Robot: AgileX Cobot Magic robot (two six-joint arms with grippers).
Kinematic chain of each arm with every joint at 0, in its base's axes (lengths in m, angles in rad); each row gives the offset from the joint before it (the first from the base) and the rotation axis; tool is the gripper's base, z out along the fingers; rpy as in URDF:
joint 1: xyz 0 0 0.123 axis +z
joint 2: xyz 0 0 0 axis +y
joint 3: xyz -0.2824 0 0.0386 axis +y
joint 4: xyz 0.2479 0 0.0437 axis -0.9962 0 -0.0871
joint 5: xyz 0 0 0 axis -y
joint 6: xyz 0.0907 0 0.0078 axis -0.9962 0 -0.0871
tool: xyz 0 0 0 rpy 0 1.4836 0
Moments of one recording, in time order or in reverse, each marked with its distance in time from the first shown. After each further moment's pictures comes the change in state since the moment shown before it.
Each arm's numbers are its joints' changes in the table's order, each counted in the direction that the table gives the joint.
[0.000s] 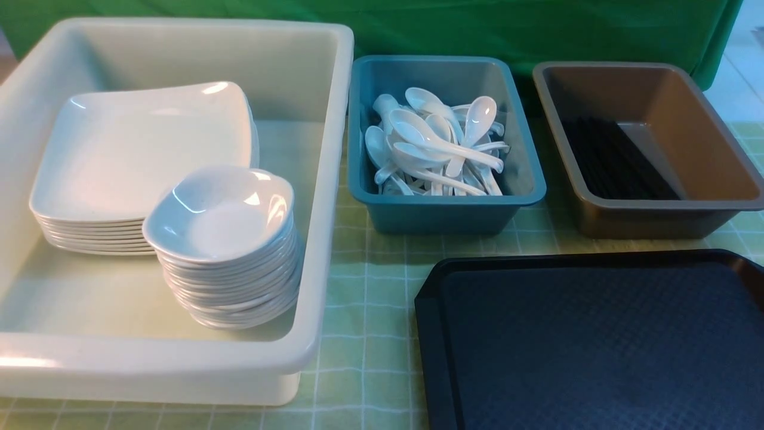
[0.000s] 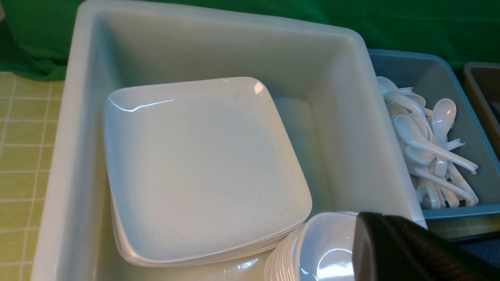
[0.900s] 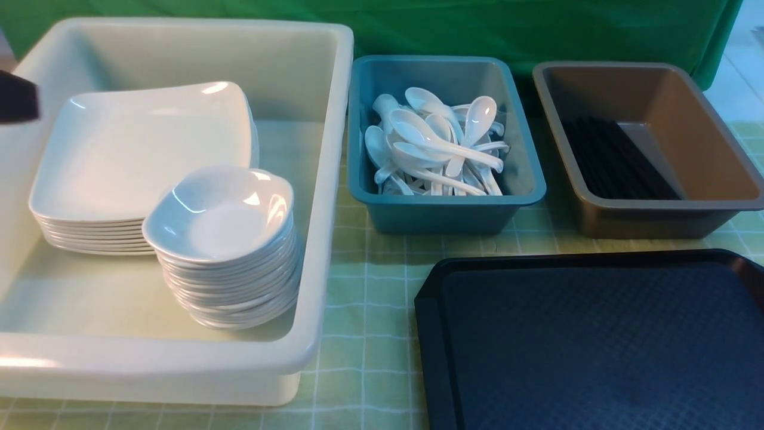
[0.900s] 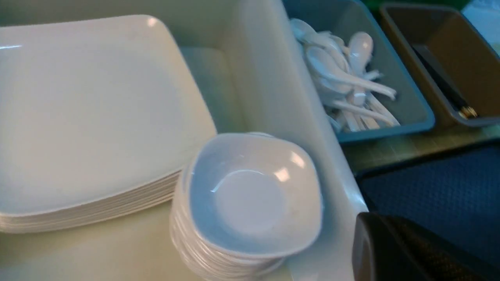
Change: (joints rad) right arm -0.273 -0.014 0.114 0.000 0.095 -0.076; left arm -0.254 -0.375 0.531 0.053 0.179 -0.097
